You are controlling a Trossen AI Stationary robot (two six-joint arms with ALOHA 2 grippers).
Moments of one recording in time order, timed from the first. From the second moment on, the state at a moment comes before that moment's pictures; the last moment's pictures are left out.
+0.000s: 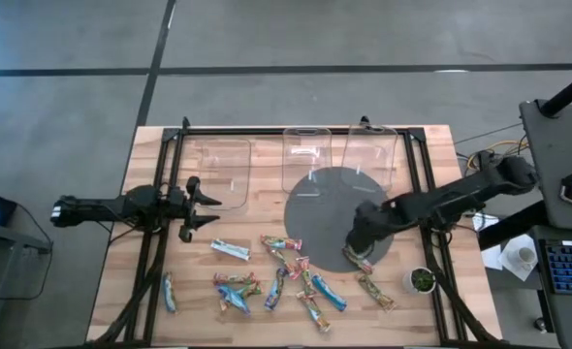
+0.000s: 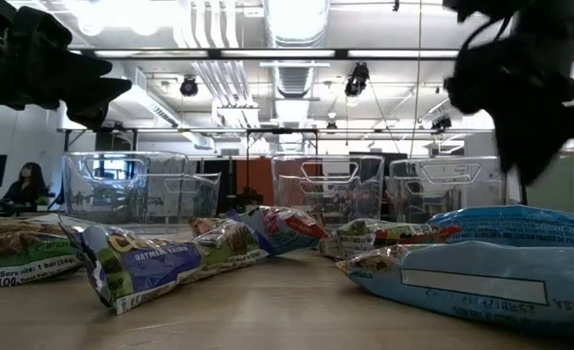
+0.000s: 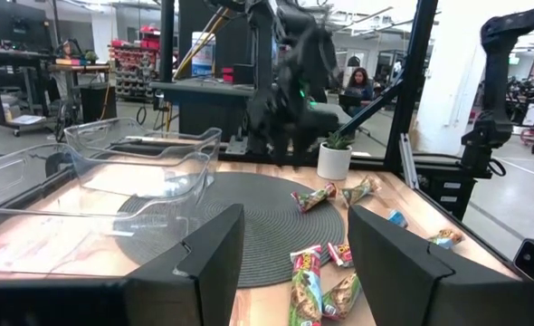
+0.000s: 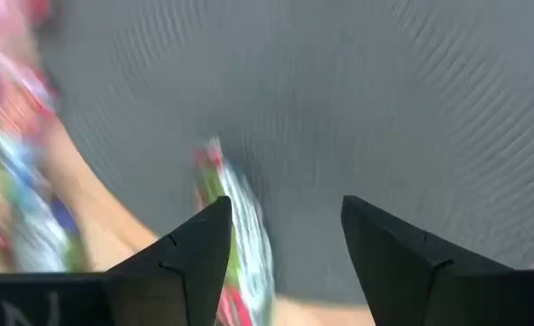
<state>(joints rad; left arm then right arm) -0.03 0.02 0.01 0.02 0.00 -0.09 0.27 1.32 0.78 -0.77 -0.01 1.25</state>
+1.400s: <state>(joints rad) -0.03 0.02 0.01 0.02 0.00 -0.09 0.44 1.49 0.89 -0.77 0.15 1.20</state>
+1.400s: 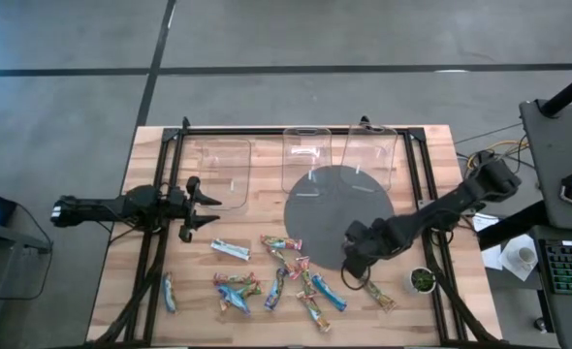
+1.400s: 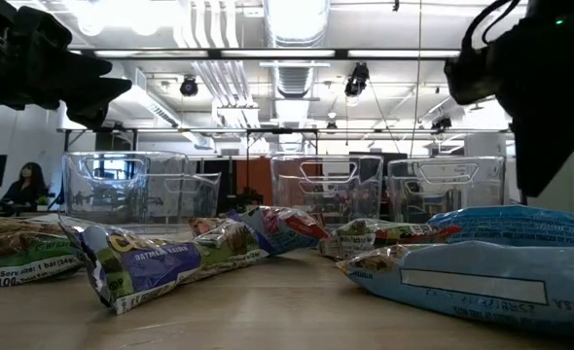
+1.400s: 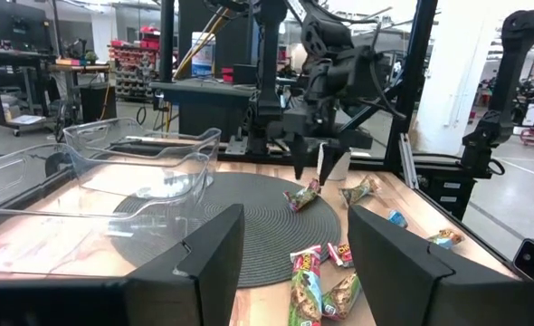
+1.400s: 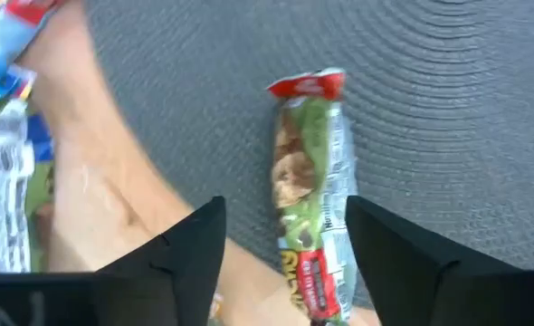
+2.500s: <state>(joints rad) -0.03 0.02 0.01 0.02 0.00 -0.09 0.28 1.61 0.82 -0.72 0.07 0.95</state>
